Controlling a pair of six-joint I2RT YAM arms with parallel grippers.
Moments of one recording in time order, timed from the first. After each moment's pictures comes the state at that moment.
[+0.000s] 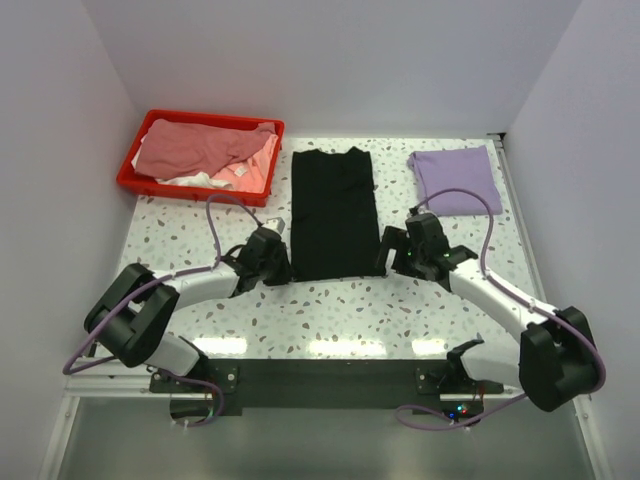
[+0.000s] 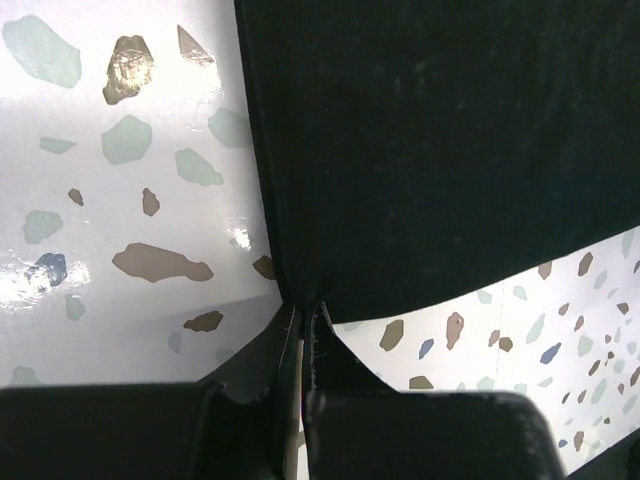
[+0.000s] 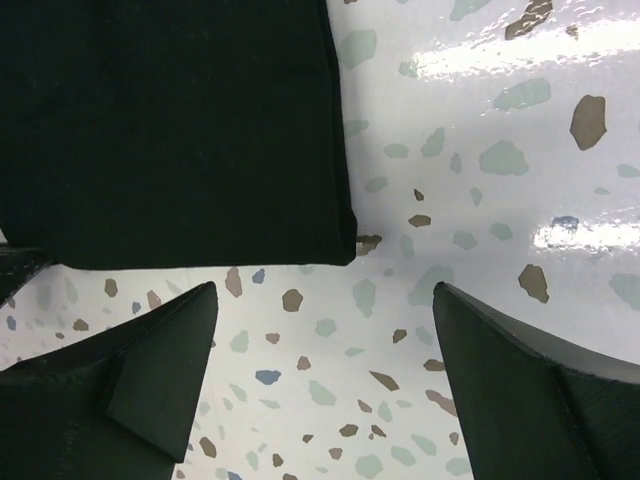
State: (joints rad) left arm -0.60 1.48 0.60 0.03 0.03 -0.69; right arm 0.43 1.20 0.69 -0.37 0.03 0.64
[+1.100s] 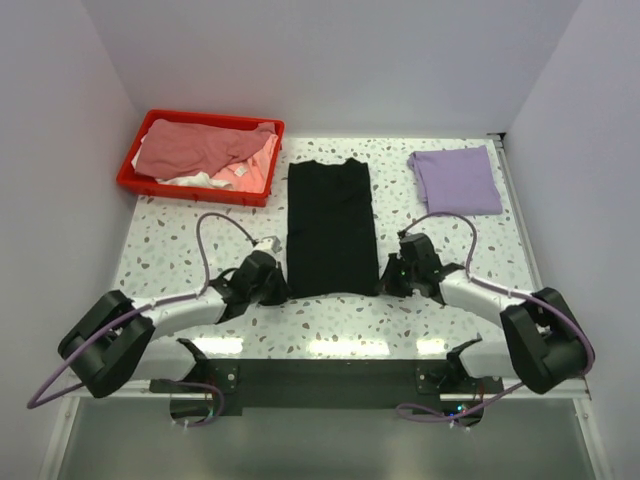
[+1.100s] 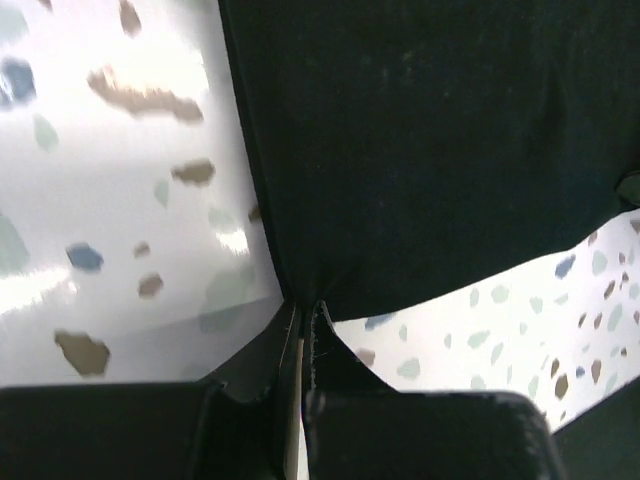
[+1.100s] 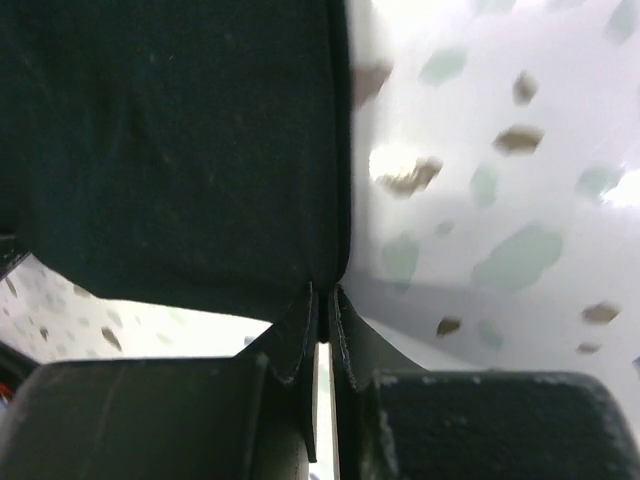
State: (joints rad) left arm -0.70 1.30 0.42 0.05 -0.02 -0.74; right arm 0.45 1.33 0.50 -0.12 -0.17 0.69
